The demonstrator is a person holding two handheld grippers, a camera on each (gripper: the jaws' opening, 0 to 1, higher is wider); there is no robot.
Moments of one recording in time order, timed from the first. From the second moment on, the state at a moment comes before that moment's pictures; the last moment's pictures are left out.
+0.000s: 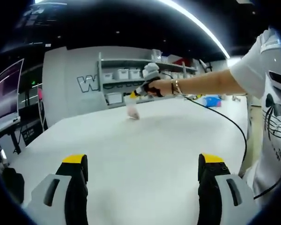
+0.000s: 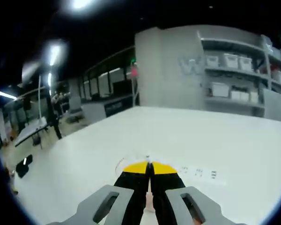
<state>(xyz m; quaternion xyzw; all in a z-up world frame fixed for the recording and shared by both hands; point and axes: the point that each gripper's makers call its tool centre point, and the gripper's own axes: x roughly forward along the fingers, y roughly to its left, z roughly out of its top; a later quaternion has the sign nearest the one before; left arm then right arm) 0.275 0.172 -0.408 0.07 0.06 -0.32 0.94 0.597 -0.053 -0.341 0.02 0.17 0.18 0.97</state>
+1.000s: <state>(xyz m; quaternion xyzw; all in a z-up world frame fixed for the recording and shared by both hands) 0.277 0.185 -0.407 0.07 0.06 -0.32 0.94 0.585 0.031 -0.416 -0.07 0.20 0.24 0.95</state>
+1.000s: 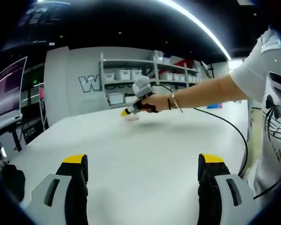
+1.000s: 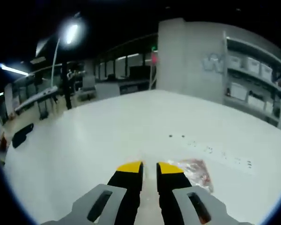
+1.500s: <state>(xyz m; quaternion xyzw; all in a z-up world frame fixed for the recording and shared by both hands) 0.277 0.184 -0.404 0.07 0.06 -0.32 0.94 0.594 0.035 -0.416 -0.09 0.18 0.26 0.94</state>
